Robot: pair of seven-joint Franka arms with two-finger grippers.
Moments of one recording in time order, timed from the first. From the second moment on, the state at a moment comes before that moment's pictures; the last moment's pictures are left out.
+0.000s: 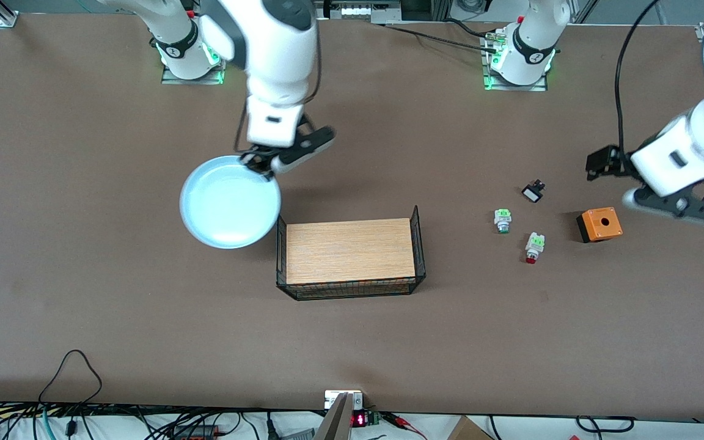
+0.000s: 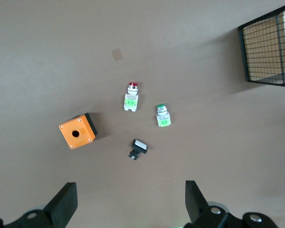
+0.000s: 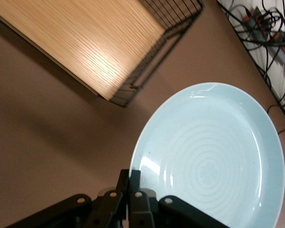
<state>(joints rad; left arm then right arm) 0.17 0.20 -0.32 -1.37 0.07 1.44 0.04 0.63 0.25 0.05 -1.64 -0.40 1.86 0.08</state>
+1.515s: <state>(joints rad) 0.03 0.03 -0.10 -1.67 0.04 1.69 0.03 0.33 0.36 0.06 -2.21 -0.58 2.42 0.70</state>
